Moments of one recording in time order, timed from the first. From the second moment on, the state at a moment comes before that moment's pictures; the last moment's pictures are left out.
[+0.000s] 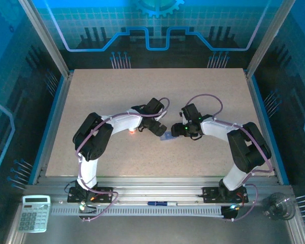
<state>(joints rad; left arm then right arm) -0.64 1.97 1.33 -0.47 -0.07 0.01 0.44 1.67 0.89 -0.37 -0.11 0.40</state>
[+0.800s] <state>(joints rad) -0.64 1.74 1.34 -0.46 0.02 -0.11 0.52 1.59 0.84 -0.46 -0.14 0.44</state>
